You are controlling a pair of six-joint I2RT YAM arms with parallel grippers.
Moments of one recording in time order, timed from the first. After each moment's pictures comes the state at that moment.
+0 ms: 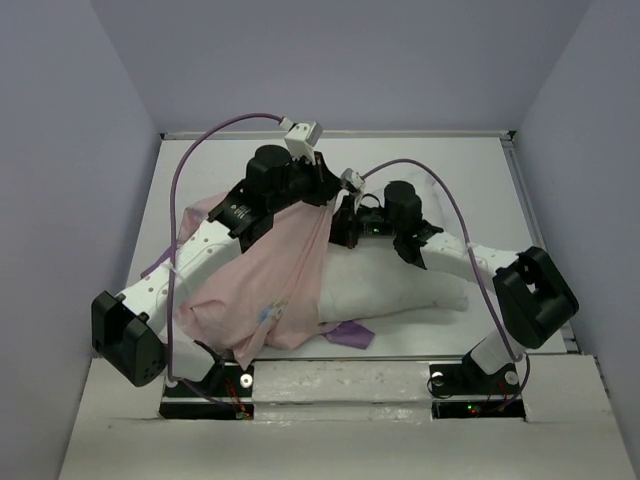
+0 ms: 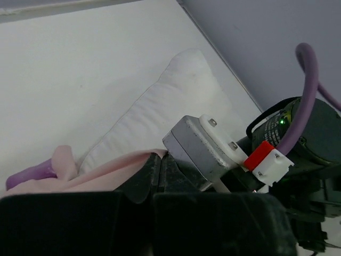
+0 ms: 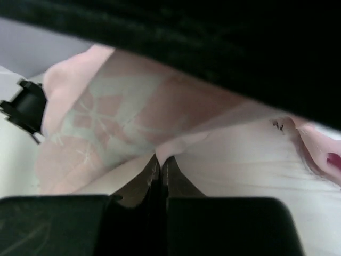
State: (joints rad) left arm -0.66 1.35 1.28 -0.14 0.16 -0.41; right arm 0.62 1.58 0.96 0.48 -0.81 0.18
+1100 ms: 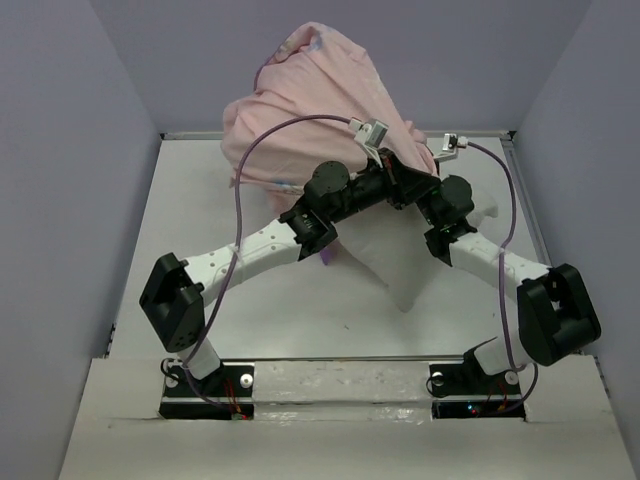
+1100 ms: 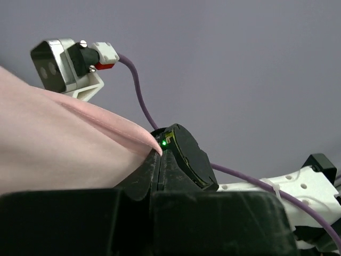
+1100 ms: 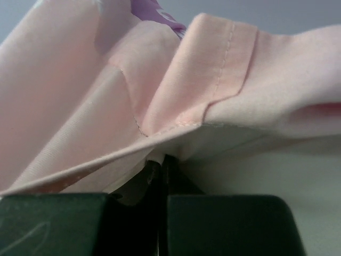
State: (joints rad) left arm -0.95 1.64 1.39 0.49 0.28 -0.74; right arm 0.42 1.46 0.85 0.97 -0.09 0.98
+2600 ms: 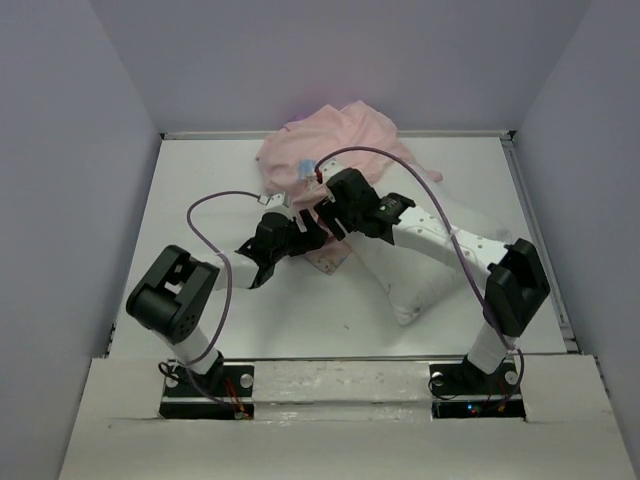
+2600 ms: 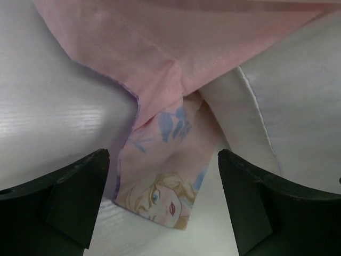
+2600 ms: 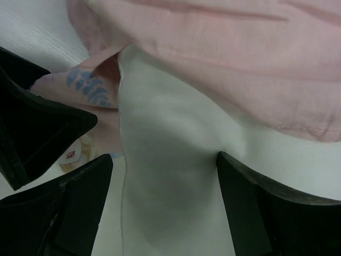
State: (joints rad) left arm -0.54 1.58 0.61 0.52 0.01 -0.72; right arm 0.80 1.69 1.43 -0.49 0.37 -0.06
